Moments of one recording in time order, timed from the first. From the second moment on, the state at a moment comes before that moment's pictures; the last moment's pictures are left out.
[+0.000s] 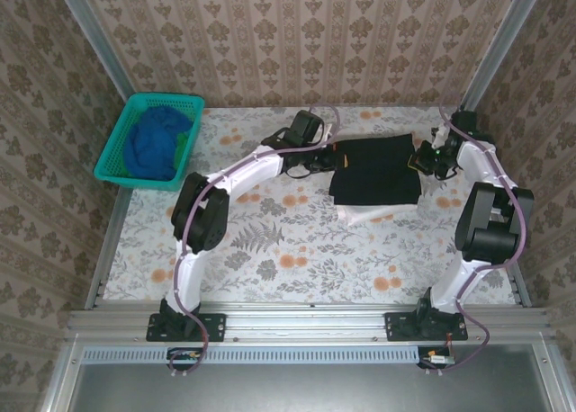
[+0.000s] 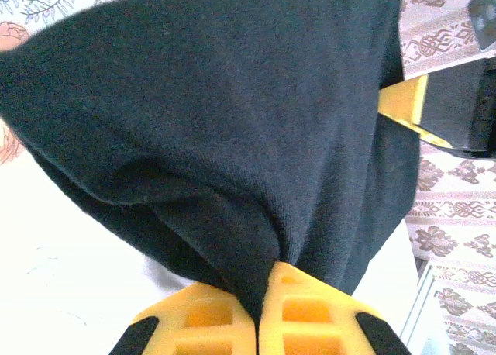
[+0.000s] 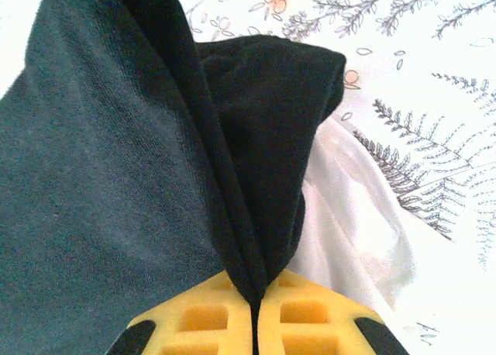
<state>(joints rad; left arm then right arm) -0.73 2.13 1.79 -0.38 0.51 -0.64 -0.28 1.81 1.39 -0.75 -0.45 0.26</state>
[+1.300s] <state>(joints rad) -0.54 1.78 1.42 -0.46 0.34 -0.48 0.12 1.68 1.15 -0.69 0.11 0.36</state>
